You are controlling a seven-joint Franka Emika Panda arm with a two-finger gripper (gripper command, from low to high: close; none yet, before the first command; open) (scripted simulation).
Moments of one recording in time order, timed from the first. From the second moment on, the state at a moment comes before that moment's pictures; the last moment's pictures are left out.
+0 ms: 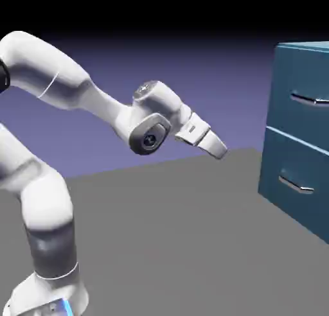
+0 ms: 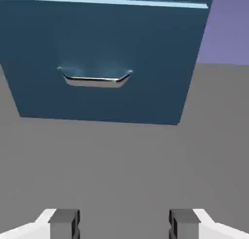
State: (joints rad) arm 0.00 -0.54 0.03 -2.79 -0.05 3.03 0.69
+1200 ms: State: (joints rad) arm -0.47 0.29 0.78 -2.07 -1.52 2.78 -0.88
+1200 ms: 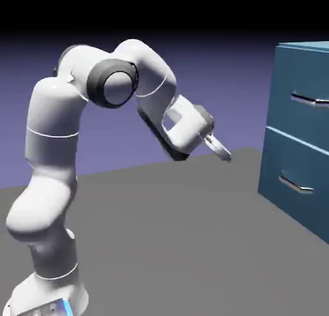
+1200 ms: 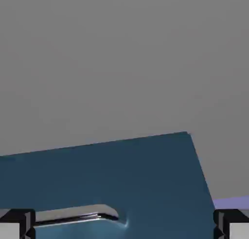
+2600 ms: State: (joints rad) arm -0.67 1.08 1.32 -1.20 -2.67 2.68 -2.28
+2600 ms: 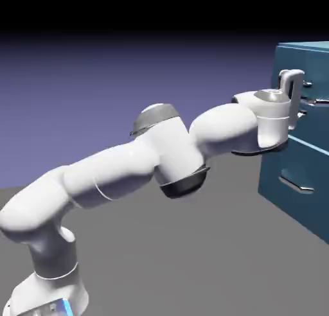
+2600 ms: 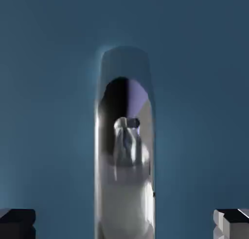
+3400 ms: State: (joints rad) arm -1.34 0.83 1.71 -2.07 -2.70 2.41 -2.00
